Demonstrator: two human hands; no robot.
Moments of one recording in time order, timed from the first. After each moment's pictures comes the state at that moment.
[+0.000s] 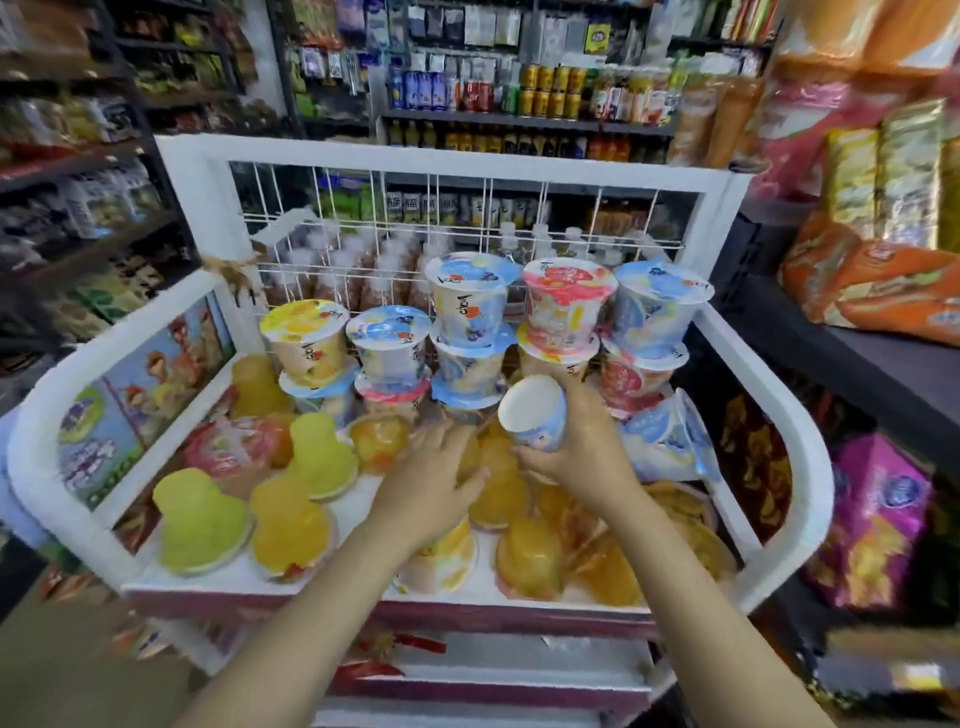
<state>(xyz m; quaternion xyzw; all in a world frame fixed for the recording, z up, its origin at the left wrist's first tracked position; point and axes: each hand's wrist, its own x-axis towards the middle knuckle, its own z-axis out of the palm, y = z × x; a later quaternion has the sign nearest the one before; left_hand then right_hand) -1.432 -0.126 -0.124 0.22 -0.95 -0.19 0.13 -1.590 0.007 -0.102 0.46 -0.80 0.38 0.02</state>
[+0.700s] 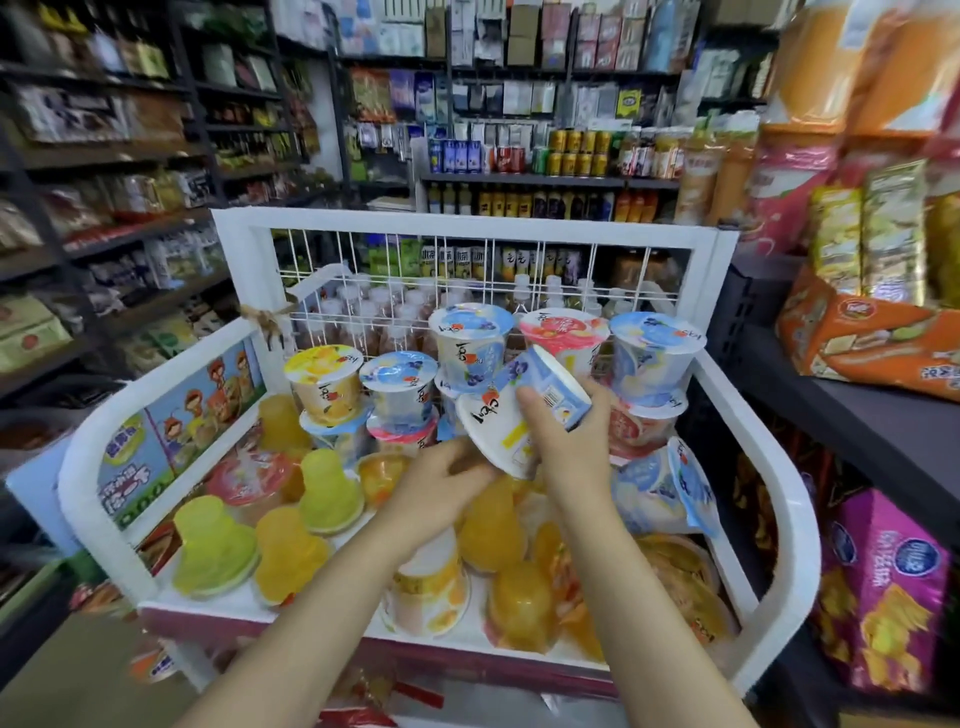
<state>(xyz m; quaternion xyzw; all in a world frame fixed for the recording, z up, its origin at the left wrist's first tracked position) -1.436 -0.086 -0.057 0.22 -0.76 -0.56 0.23 -1.555 -0.001 -0.045 0.29 -0.56 0.77 -0.12</state>
